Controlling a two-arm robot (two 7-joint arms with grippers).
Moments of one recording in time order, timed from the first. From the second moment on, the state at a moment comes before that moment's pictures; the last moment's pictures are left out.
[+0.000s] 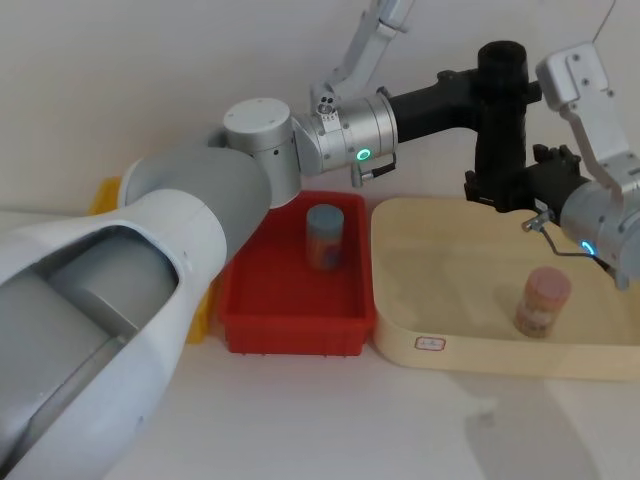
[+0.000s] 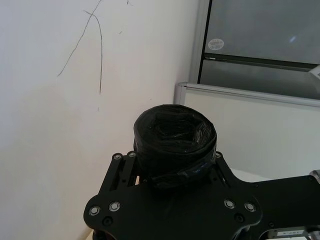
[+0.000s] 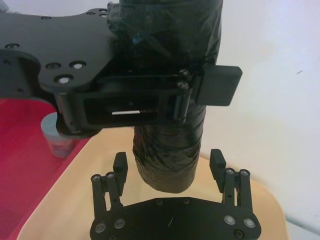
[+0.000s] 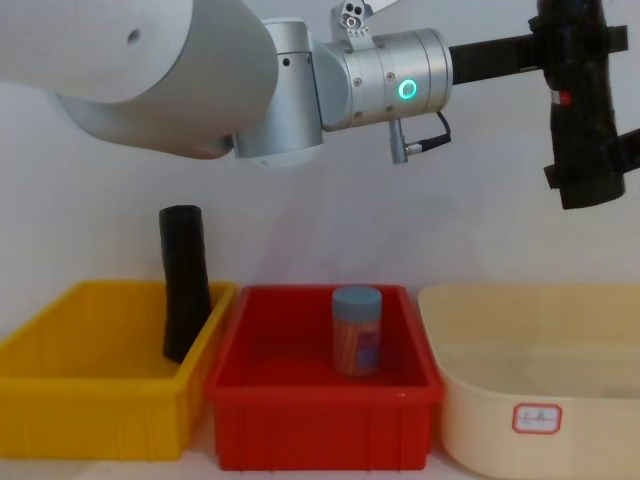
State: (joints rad) left arm -1.29 -0.27 0.69 -0.11 -0.74 -0.25 -0.99; right arm 0.43 0.29 -0.23 -1.70 -0.01 0.76 0.24
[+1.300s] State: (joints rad) left arm -1.29 -0.27 0.69 -0.11 -0.74 -0.25 -0.99; right arm 0.47 0.26 -0.23 -1.64 -0.01 0.74 0.25
